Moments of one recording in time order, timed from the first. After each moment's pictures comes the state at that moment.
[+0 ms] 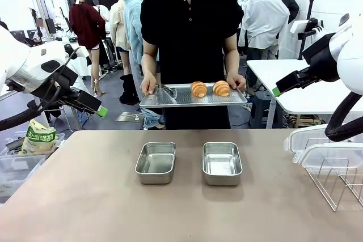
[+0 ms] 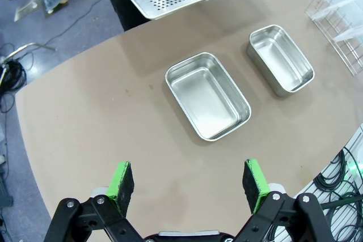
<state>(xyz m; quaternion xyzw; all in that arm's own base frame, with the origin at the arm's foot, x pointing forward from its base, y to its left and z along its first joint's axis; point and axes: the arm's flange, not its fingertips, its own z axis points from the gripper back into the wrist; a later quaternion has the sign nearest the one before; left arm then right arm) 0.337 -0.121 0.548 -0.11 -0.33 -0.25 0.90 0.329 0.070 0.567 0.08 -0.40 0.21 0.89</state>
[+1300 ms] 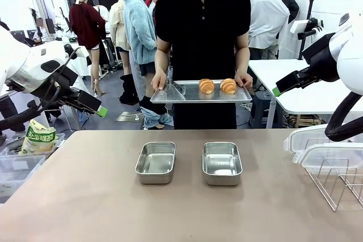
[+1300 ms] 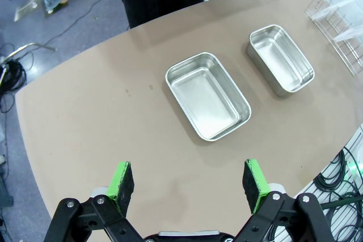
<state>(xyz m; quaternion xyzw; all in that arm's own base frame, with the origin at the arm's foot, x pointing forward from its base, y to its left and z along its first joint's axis) 0.337 -0.121 0.548 -0.11 -0.33 -0.25 0.90 0.329 0.070 0.567 0.08 -0.40 0.21 0.89</state>
